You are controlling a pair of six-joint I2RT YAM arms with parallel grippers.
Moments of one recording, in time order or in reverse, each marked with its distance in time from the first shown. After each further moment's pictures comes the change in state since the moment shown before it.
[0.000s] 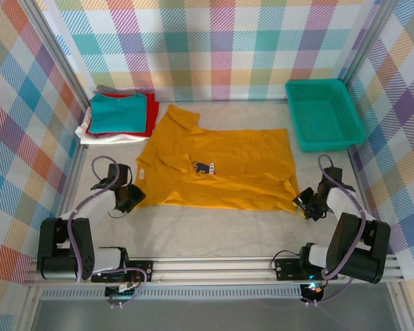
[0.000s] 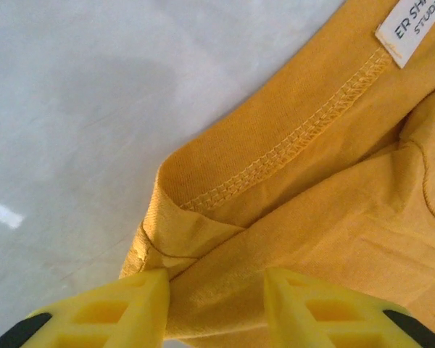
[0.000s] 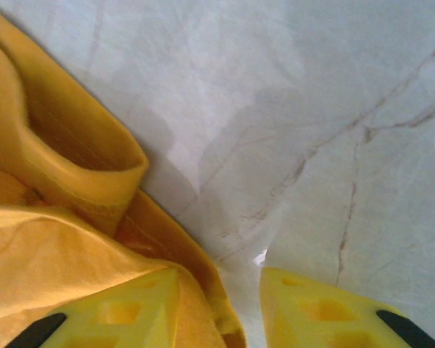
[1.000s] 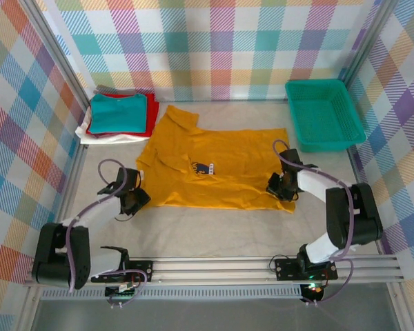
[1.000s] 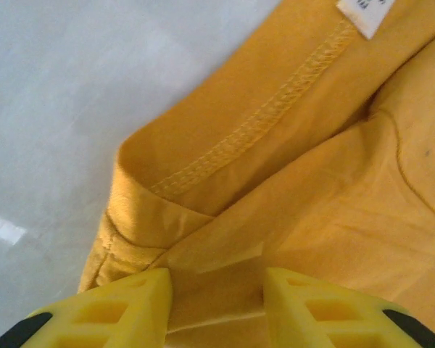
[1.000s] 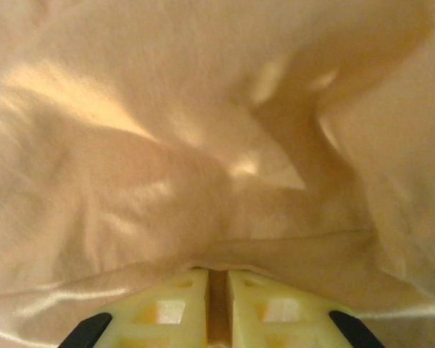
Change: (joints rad) left arm -0.138 -0.069 -0.071 0.052 -0.093 -0.102; right arm 0.464 0.241 0.155 0.169 0.114 0.065
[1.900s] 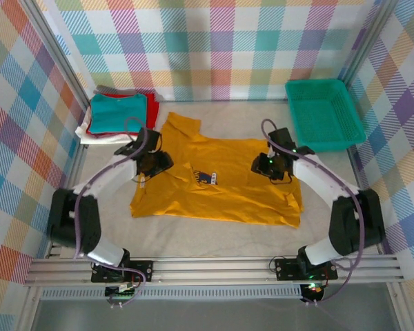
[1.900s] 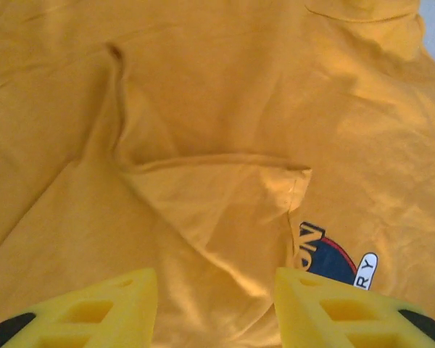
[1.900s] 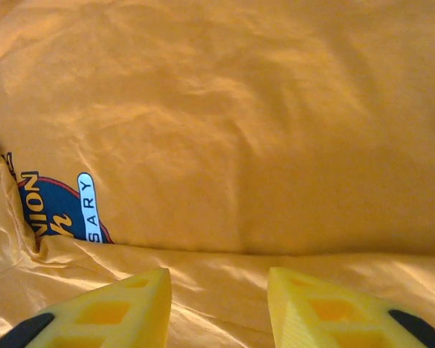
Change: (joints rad) left arm -0.177 0.418 0.657 -0.129 0.060 0.166; right arm 0.145 0.064 0.386 -0.146 -0.002 -0.132
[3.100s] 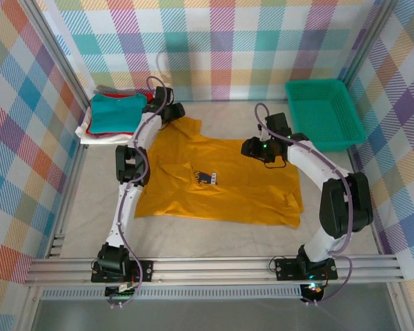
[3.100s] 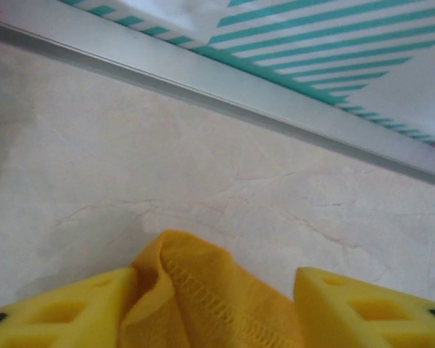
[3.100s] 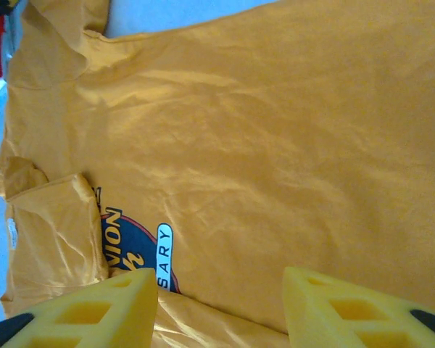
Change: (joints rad) left arm 0.136 1.185 1.496 -0.037 0.009 0.197; right arm -0.045 0.062 0.089 0.125 -0.135 -0.065
